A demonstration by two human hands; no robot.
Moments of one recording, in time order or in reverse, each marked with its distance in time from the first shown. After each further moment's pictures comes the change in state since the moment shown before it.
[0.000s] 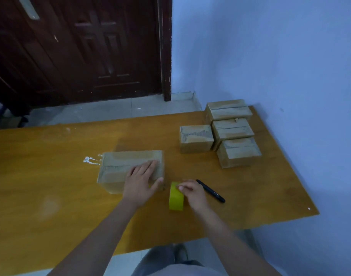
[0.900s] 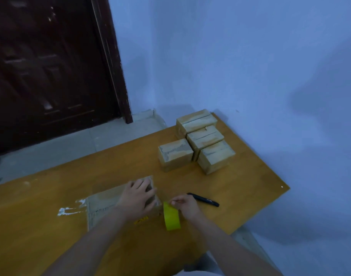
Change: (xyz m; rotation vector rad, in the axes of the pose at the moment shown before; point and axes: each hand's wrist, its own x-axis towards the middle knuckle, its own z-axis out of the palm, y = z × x) left_hand 0.067 -0.042 -0.002 0.223 0.054 0.693; right_hand 0.003 -0.028 0.021 -0.005 0.160 0.076
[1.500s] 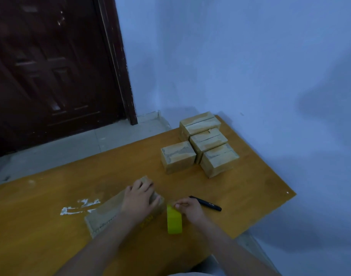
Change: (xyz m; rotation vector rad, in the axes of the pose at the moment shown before) left_hand 0.009 0.019 -0.005 -0.016 -0.006 -0.296; right_hand 0.007 0.016 -0.008 0.024 -0.038 0.054
